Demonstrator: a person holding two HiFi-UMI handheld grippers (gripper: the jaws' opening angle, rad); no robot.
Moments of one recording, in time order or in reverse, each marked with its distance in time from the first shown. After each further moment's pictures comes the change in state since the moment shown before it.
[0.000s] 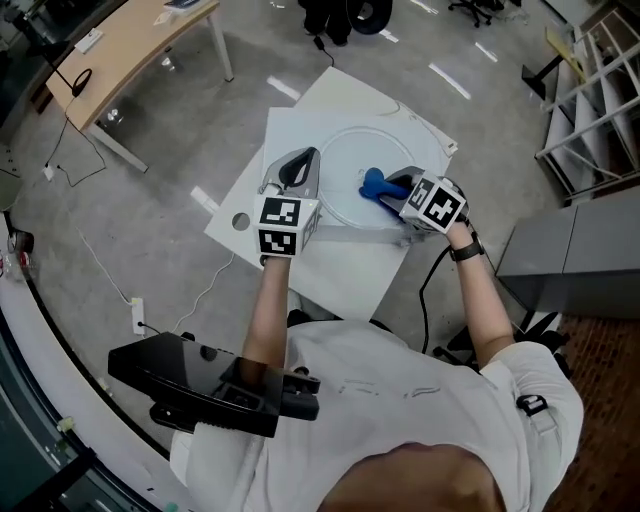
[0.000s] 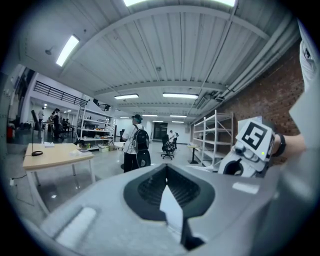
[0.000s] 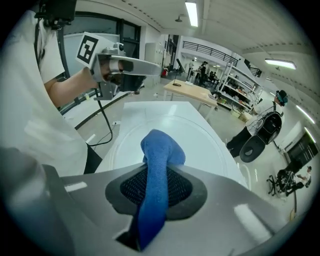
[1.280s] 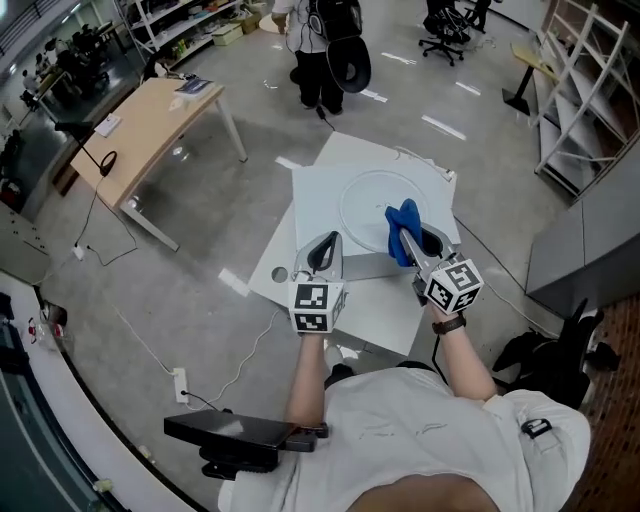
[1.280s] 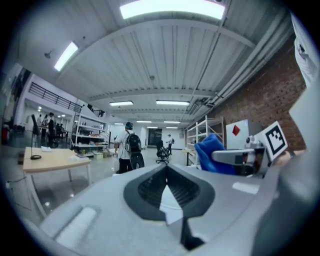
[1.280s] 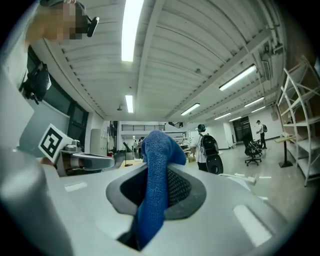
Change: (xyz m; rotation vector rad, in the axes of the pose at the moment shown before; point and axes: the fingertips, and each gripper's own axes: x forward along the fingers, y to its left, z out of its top) left arm -0.104 -0.043 -0.012 0.022 -0.082 -0.069; right arm -0.119 0.057 0.053 0.566 -0.984 -0.537
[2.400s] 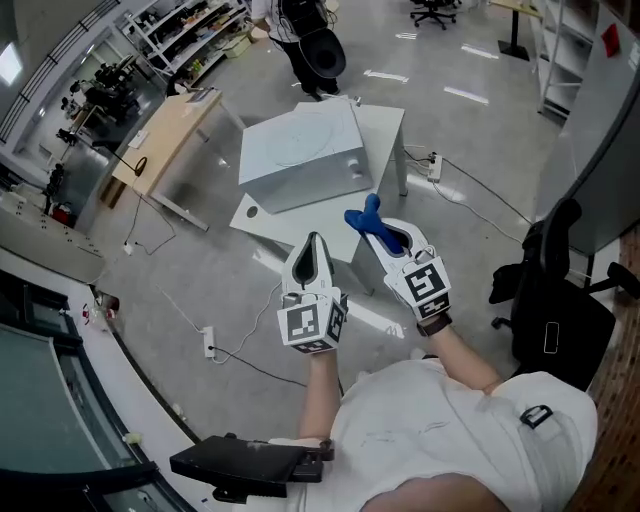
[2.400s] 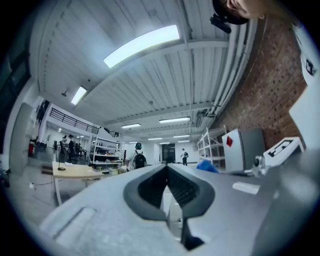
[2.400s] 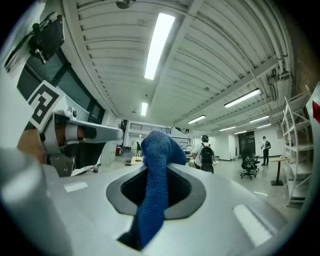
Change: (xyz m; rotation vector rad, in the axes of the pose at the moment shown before) left arm -0.199 -0.345 0.048 0.093 -0.212 0.207; right arm -0.347 0.070 0.025 -0.165 -0.026 0.062
